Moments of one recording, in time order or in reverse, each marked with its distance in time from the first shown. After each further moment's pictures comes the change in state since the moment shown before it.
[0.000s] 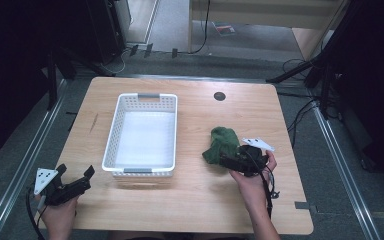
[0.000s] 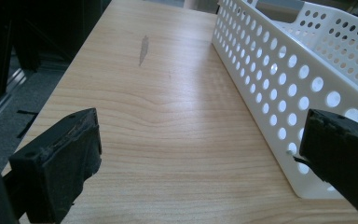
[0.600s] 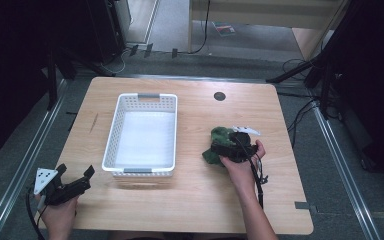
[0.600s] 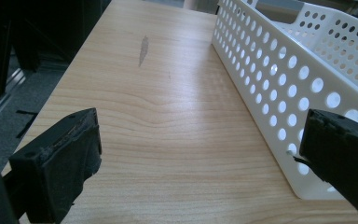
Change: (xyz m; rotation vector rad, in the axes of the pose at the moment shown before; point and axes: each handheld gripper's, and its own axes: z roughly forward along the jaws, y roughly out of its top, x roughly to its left) left arm 0.000 0.000 0.000 -0.001 -0.002 -0.003; right arm 0.013 0.020 0.045 0.075 -0.010 0.038
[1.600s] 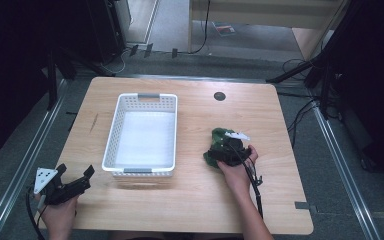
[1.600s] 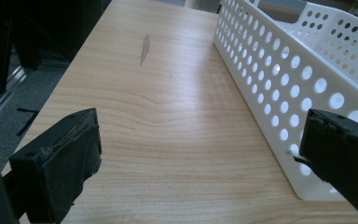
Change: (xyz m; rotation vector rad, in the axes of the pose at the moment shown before) left arm 0.001 0.000 0.001 0.007 0.004 -0.011; right arm -0.001 -0.028 0.036 -0.016 -0.056 -0.062
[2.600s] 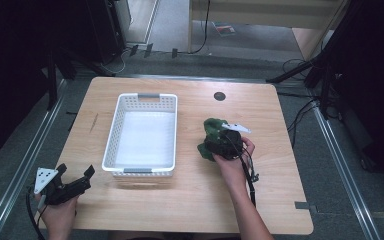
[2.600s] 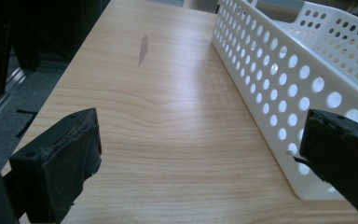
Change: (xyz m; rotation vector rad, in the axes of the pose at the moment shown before) left arm -0.002 0.000 -0.001 -0.010 -0.008 0.024; right arm 0.024 0.037 -0.039 -0.037 0.119 0.033
